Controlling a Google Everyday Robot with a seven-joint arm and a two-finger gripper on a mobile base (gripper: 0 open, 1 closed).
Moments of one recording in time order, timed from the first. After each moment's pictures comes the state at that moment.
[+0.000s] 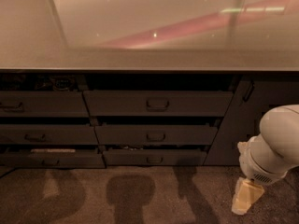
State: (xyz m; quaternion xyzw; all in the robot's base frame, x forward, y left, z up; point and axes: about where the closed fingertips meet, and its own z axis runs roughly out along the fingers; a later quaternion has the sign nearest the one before) arm 0.372 -0.250 0.707 -0.56 0.82 -0.03 0.07
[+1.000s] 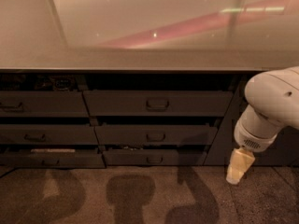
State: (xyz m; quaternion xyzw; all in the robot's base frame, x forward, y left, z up) arm 0.433 -0.266 0.714 -0.51 0.86 -0.03 0.03
